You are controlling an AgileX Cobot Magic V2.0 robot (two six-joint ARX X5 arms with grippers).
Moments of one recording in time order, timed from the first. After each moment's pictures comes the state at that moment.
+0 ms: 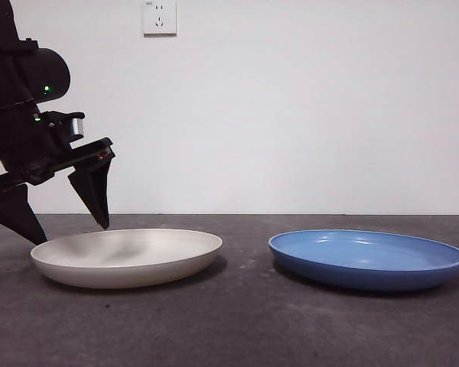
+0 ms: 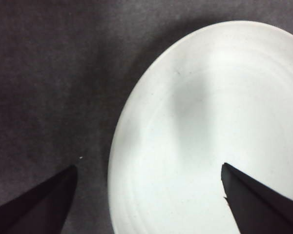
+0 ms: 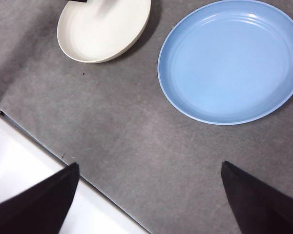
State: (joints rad) left arm -0.19 1.74 1.15 -0.55 0.26 -0.09; right arm 0.15 0.74 0.96 -1.13 -0.52 -0.07
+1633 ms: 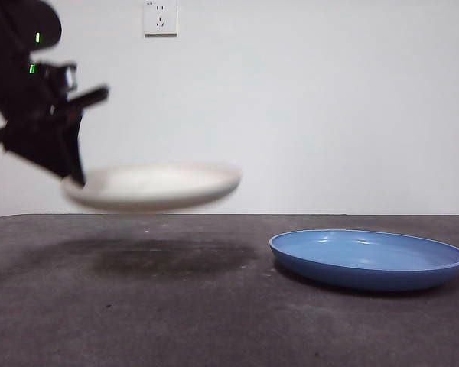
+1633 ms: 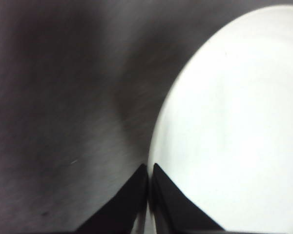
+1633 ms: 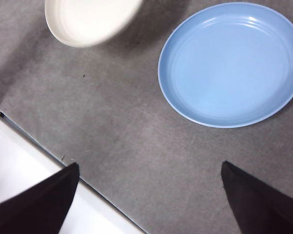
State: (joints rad) left arm -0.20 1.59 1.19 -0.59 0.28 -0.15; right arm 0.15 0.74 0.96 -1.12 -0.52 -0.07
